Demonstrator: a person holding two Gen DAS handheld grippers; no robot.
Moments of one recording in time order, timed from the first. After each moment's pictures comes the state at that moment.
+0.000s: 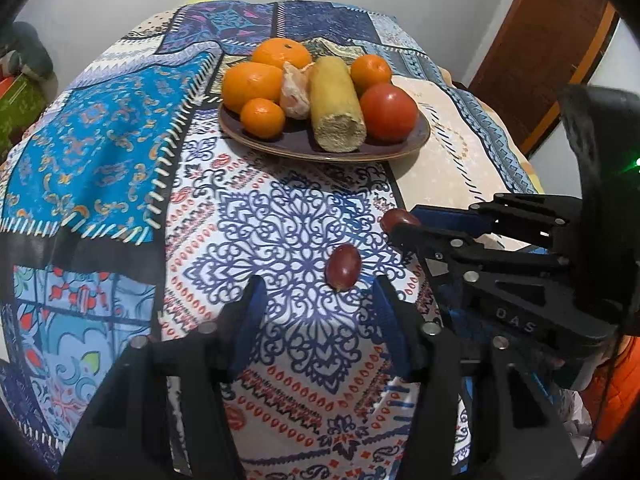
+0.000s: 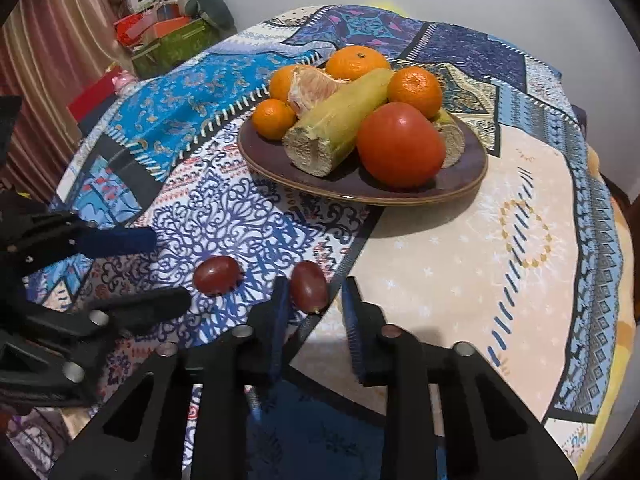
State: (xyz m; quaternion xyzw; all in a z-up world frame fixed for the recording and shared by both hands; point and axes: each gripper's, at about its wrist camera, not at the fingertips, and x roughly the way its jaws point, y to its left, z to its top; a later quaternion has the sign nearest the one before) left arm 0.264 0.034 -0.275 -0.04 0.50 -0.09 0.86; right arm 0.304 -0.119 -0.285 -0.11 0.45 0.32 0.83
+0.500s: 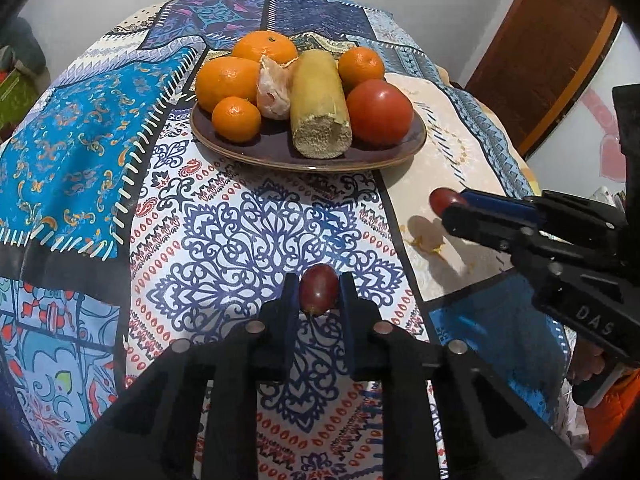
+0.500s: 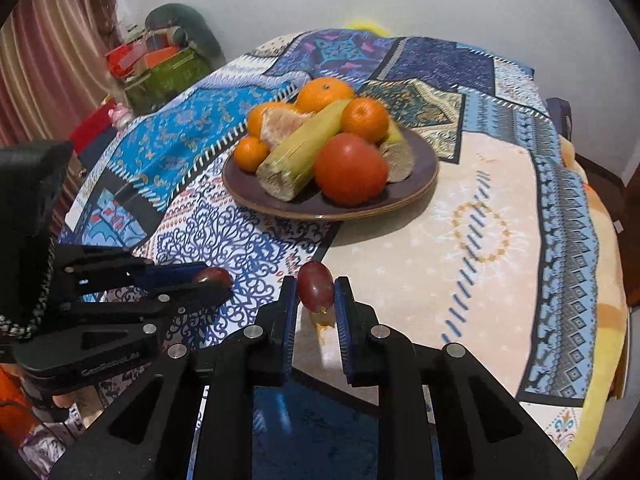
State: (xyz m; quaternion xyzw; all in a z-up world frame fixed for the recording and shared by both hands) left arm 0.283 0.024 -0.286 -0.06 0.51 -0.10 0.86; right arm 0.303 -0.149 -0.262 -0.07 0.43 0.30 0.85
